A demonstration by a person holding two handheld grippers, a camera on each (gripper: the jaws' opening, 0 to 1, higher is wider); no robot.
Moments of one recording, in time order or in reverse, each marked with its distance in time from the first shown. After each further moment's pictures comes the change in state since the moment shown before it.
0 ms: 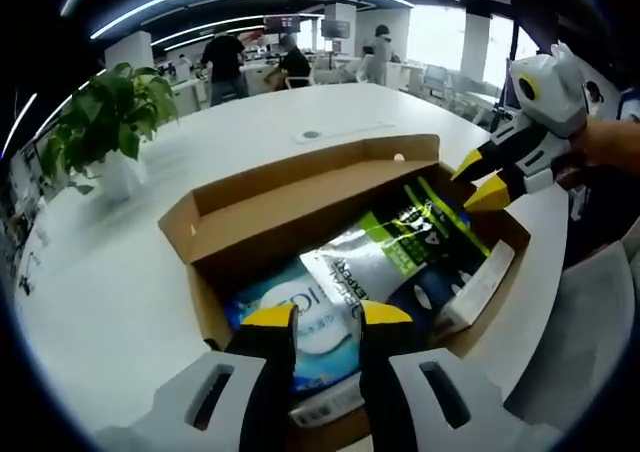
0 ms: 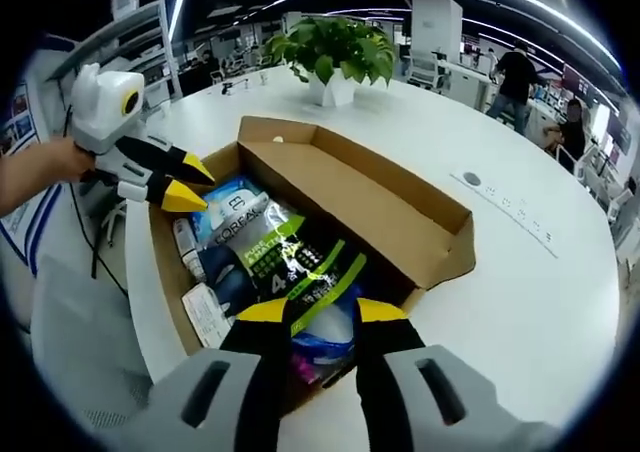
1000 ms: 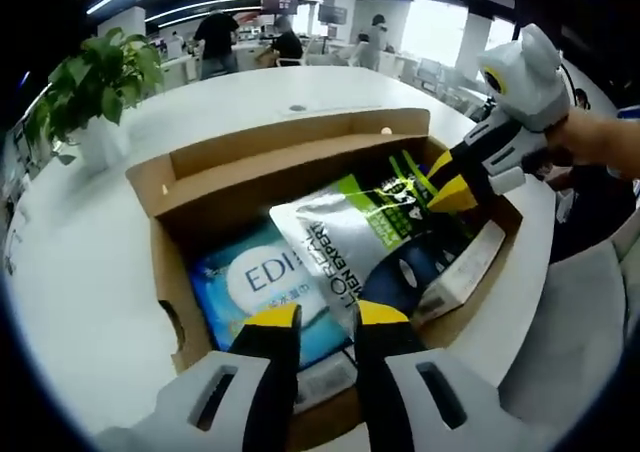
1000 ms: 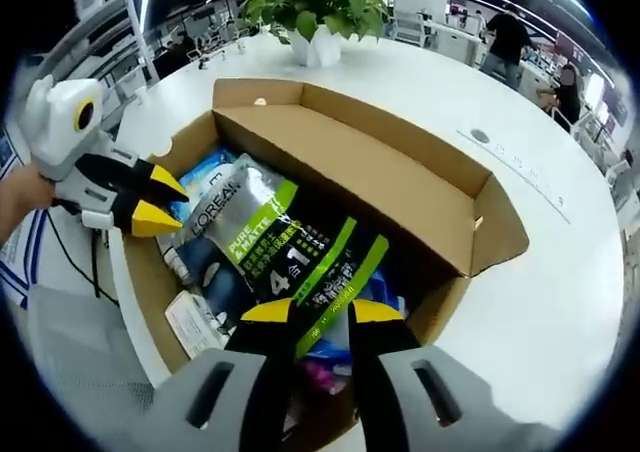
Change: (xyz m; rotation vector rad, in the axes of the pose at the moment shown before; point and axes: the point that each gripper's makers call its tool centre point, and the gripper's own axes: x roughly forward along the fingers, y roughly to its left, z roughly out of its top) left arm 0.014 -0.009 -0.028 -0.055 0.065 -0.080; right arm 0.032 0.006 -0.019 0.107 0.145 -0.029
